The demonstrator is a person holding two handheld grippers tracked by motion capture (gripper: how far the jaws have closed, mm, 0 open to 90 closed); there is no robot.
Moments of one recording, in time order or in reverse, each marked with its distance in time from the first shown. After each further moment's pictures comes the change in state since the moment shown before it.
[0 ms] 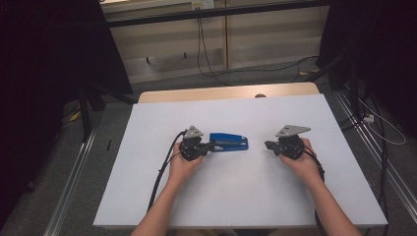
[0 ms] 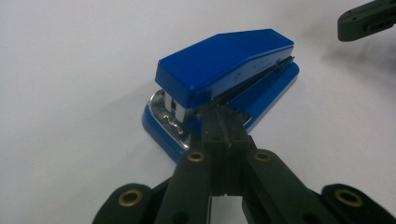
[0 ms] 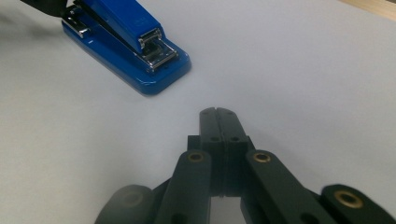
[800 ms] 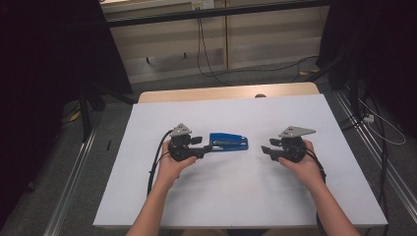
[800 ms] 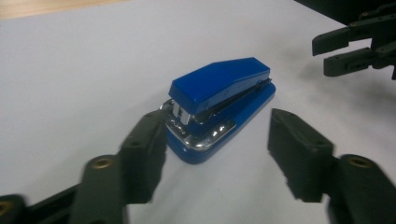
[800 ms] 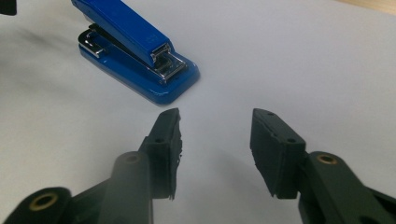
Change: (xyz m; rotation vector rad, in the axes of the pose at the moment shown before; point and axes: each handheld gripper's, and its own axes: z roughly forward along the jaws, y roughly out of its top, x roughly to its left) left arm 0.003 0.007 -0.039 -0.067 -0.016 -0.033; right arm 0.005 -0.002 -0.009 -0.055 0.009 0.079
